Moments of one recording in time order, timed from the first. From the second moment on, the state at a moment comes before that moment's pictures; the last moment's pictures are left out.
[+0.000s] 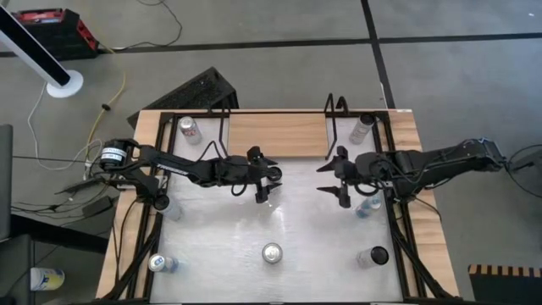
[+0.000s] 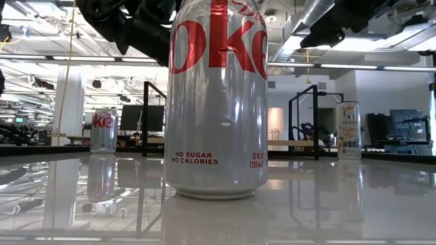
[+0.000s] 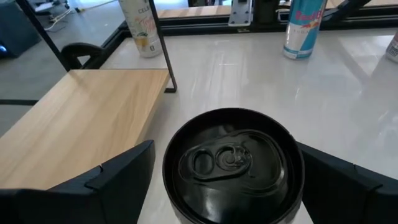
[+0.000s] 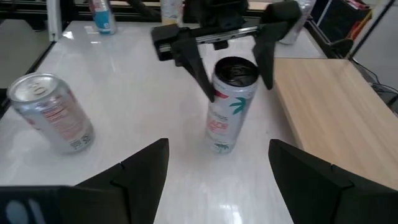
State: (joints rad) left arm 0.03 1.62 0.82 0.48 -0.22 0.07; right arm 0.12 0.92 0.73 -0.30 0.19 0.05
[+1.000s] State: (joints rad) left arm 0.63 1.32 0.92 0.13 0.29 0.30; right arm 0.08 0.92 0.73 -0.18 0.19 0.00
